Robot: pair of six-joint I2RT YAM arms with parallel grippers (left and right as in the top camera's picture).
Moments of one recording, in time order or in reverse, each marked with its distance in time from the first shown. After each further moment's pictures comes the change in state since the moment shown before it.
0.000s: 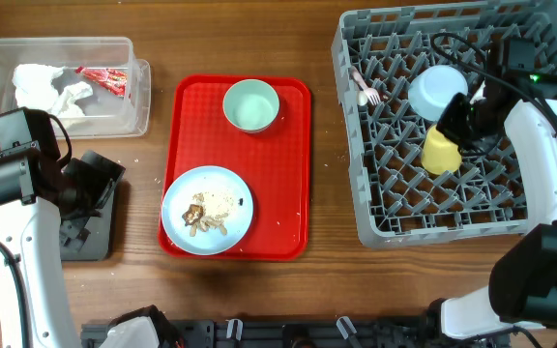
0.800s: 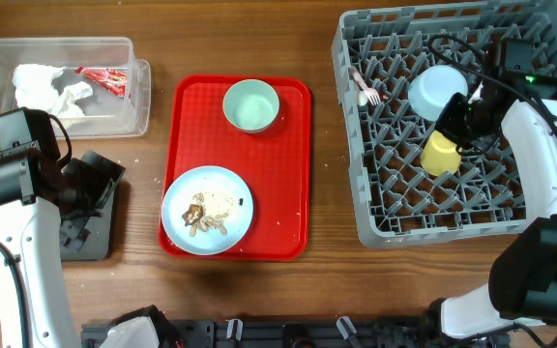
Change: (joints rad) left arm 0.000 0.000 0.000 0.000 0.000 0.000; right arm 0.000 0.021 -0.022 0.078 0.004 -0.006
